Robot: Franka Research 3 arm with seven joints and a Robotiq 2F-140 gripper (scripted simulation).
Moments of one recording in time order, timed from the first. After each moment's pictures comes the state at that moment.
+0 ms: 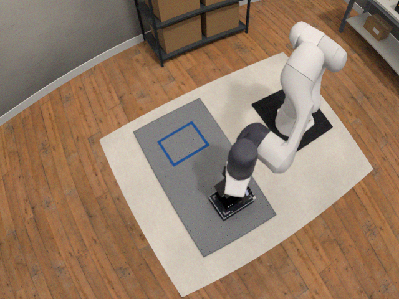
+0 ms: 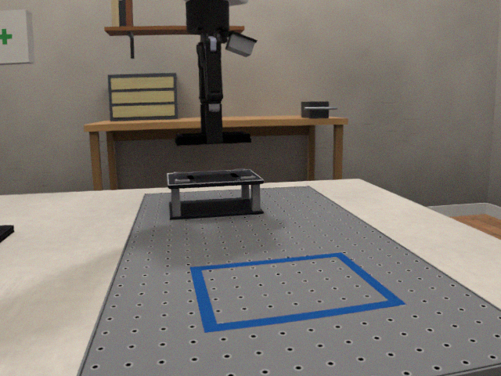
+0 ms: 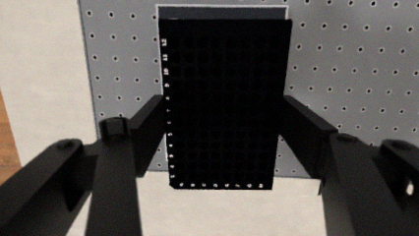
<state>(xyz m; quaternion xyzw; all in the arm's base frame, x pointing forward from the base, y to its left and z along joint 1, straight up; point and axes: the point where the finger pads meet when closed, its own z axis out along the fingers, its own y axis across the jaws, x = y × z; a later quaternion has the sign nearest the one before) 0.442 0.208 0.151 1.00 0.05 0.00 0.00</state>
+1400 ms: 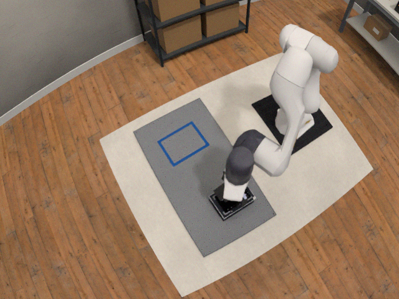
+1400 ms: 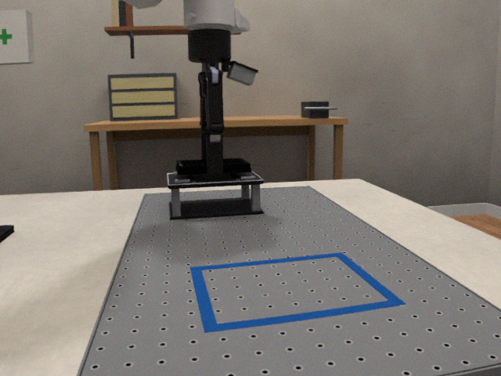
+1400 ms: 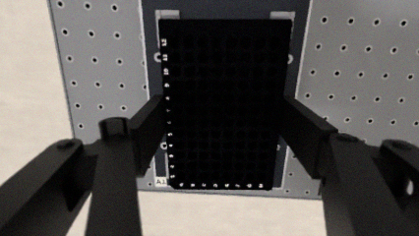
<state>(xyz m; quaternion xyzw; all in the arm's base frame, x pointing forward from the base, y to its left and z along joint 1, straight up) 0.442 0.207 0.100 1.00 0.05 -0.01 0.00</state>
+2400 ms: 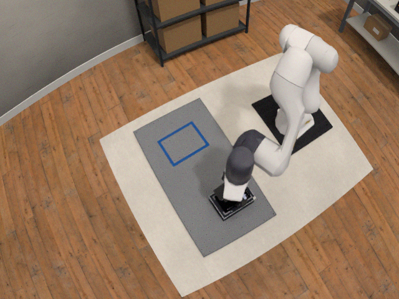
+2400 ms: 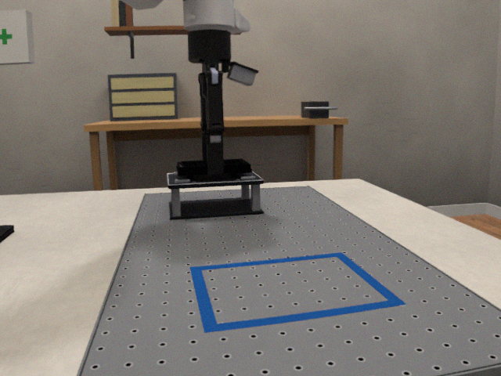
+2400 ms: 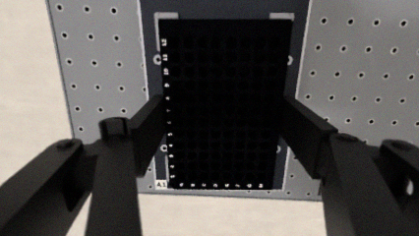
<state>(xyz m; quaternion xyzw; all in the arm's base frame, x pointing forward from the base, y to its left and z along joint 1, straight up) 0.443 0.207 0.099 1.00 0.05 0.00 0.00</state>
